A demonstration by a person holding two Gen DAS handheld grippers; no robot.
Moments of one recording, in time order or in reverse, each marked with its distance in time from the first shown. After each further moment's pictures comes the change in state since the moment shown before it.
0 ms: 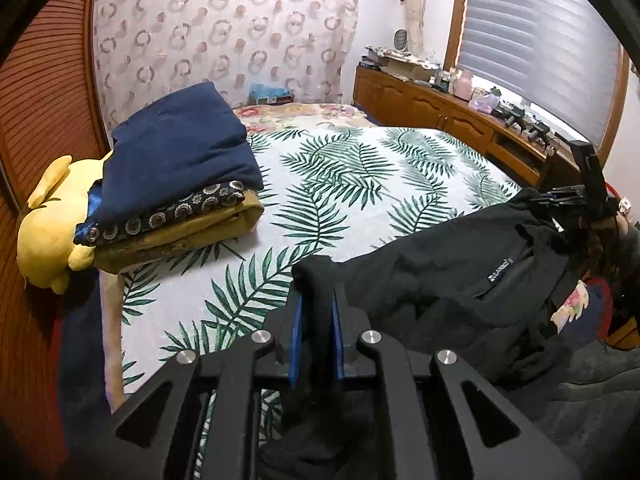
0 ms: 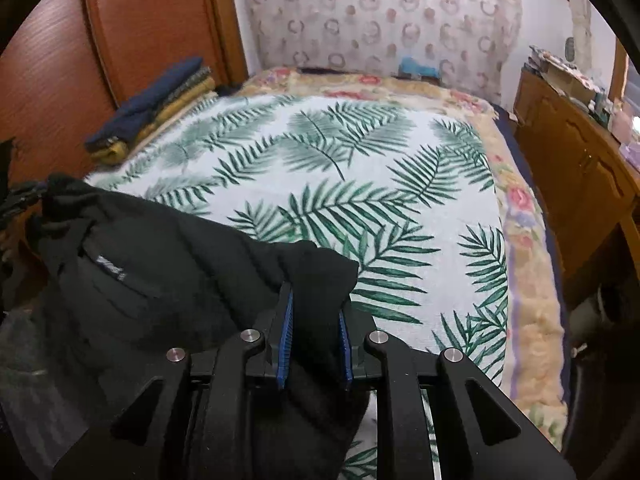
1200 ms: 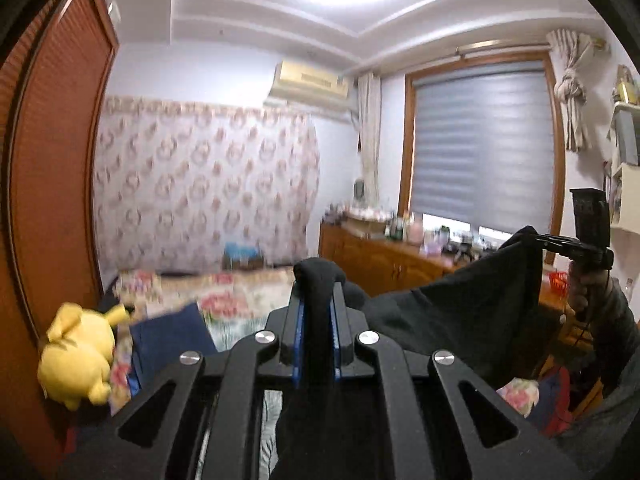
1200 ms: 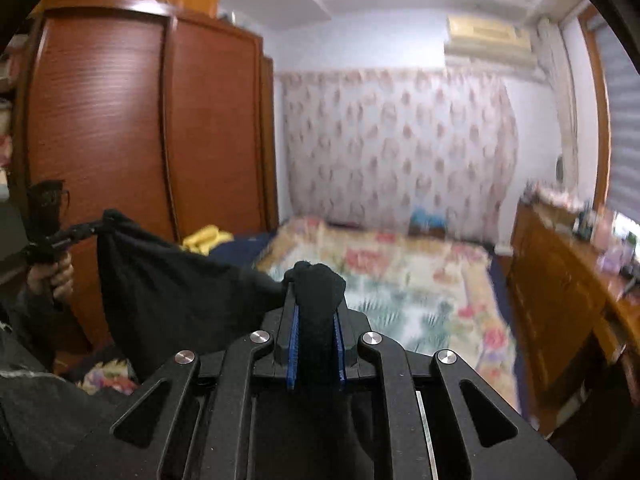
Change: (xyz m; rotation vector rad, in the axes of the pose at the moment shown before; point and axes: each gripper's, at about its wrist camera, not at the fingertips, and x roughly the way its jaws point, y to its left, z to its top) left arm -0.250 -0.061 0.101 0.055 -0.598 -0.106; right arm -0.290 0.079 0.057 -0.125 -0.555 0.036
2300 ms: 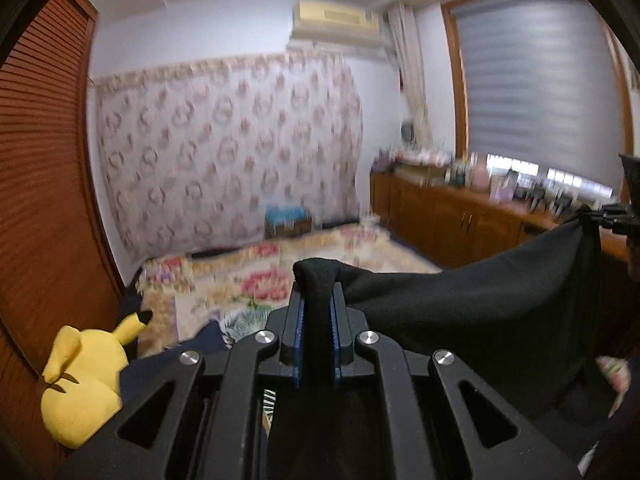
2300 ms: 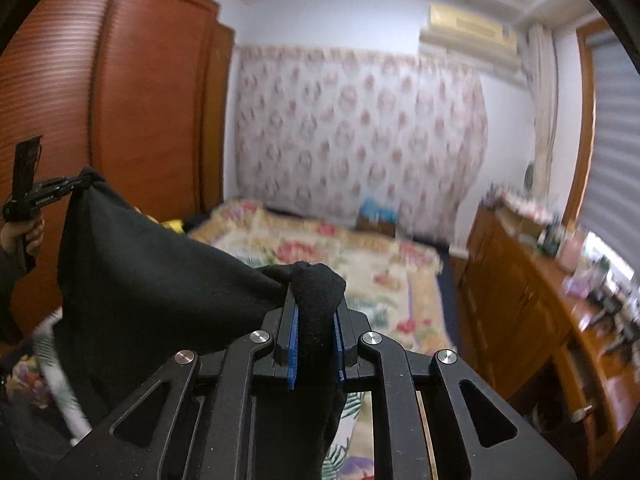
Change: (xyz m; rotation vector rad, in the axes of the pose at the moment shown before) left arm 0.322 0.112 -0.053 0.100 0.258 0.179; right arm 0.168 -0.150 0.006 -0.033 0.135 -0.170
